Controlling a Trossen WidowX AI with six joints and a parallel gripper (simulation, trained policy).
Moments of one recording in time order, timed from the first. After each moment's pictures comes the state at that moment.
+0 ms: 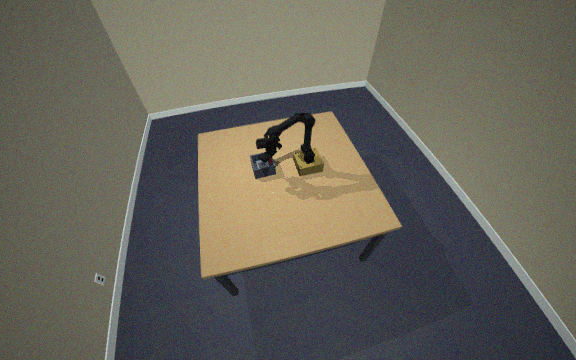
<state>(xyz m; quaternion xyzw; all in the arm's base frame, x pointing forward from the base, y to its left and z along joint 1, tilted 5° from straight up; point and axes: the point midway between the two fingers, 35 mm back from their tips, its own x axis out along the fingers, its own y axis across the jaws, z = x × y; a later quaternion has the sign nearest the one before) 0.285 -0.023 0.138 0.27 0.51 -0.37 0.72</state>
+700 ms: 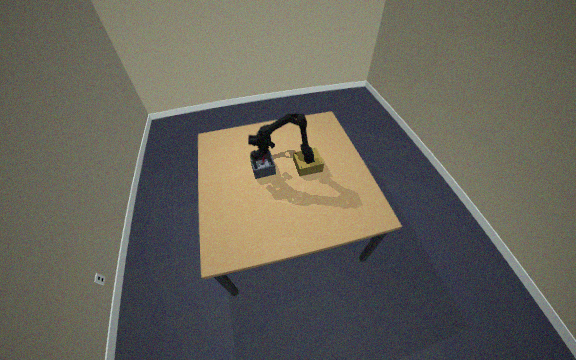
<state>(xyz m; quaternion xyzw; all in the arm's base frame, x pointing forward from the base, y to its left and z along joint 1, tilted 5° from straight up) 0.326 -0.088 0.117 0.32 0.50 -0.40 0.70</state>
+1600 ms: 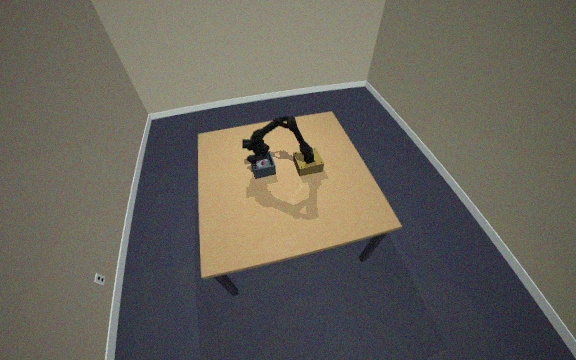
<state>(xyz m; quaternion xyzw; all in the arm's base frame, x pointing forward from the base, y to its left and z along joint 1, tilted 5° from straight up) 0.358 -0.123 0.066 0.29 0.55 -0.39 0.68</state>
